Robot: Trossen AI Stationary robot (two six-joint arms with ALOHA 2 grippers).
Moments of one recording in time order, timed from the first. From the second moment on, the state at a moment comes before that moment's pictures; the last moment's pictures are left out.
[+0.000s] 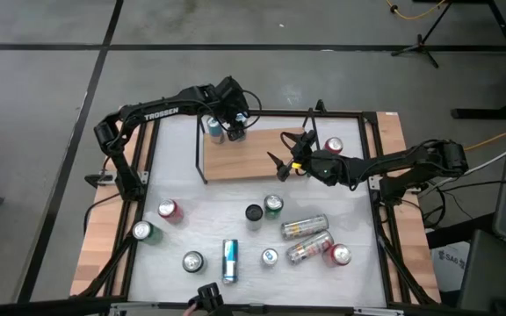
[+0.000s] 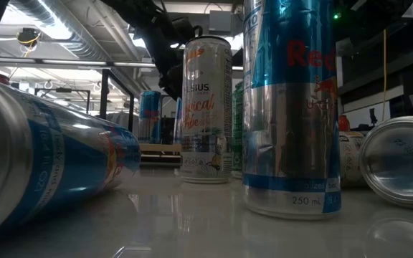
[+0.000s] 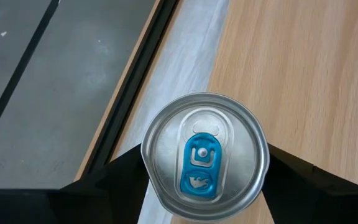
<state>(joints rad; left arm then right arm) 0.57 1.76 1.48 -0.68 -0.03 0.22 -0.01 1.40 0.69 0.52 0.62 -0.01</state>
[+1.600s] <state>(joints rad) 0.54 1.76 1.47 -0.74 -0.09 0.17 -0.01 1.40 0.69 0.52 0.62 -0.01</state>
